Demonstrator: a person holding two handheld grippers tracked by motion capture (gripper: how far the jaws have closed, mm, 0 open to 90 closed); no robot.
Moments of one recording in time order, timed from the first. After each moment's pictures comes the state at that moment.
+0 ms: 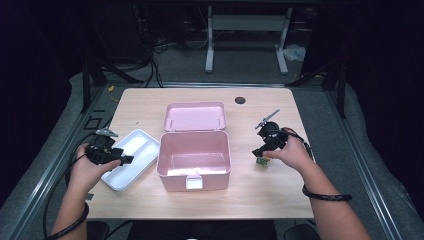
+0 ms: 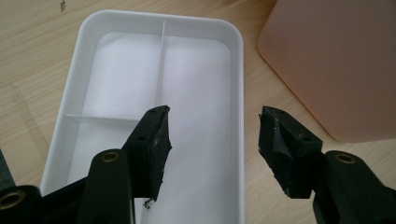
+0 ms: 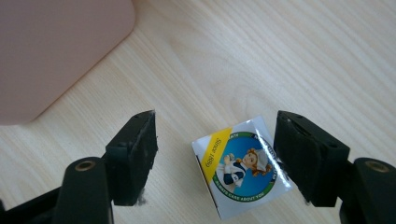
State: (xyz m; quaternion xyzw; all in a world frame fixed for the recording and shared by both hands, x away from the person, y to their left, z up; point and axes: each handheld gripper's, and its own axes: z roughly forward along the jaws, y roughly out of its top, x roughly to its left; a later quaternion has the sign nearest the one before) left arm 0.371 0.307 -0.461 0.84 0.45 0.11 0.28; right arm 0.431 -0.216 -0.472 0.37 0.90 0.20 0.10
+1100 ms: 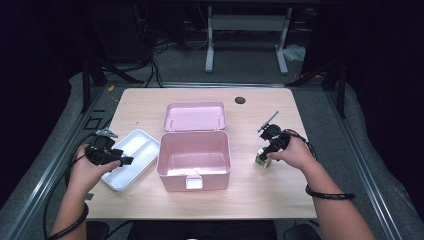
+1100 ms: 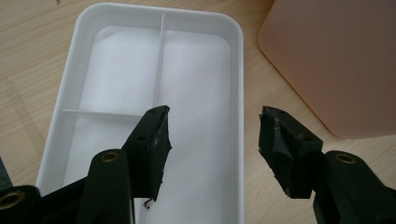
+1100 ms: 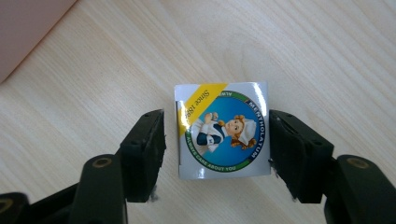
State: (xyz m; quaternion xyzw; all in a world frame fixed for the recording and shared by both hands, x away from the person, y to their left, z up) left arm 0.371 0.307 -0.463 0.84 0.45 0.10 0.28; right arm 0.435 -0.224 -0.481 0.39 0.91 0.13 0.07
